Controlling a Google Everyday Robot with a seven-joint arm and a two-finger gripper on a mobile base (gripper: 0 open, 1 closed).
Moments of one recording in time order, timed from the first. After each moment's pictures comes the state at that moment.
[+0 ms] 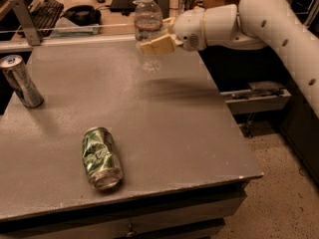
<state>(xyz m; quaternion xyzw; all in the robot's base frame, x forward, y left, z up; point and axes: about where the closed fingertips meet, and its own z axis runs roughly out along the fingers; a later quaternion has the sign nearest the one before) 0.657 0.017 0.971 -0.53 0.59 0.32 0.52</state>
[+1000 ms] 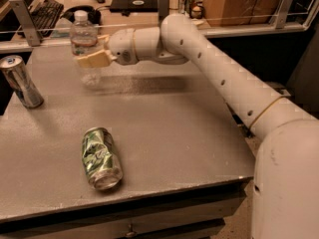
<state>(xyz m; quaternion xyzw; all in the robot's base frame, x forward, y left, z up) 0.670 0.191 0.925 -0.54 0.53 0.42 0.50</state>
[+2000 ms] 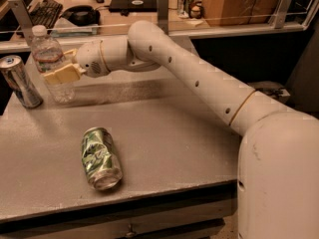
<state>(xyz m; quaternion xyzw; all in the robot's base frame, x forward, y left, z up) 0.615 0.274 0.908 -0.57 0.51 0.47 0.44</state>
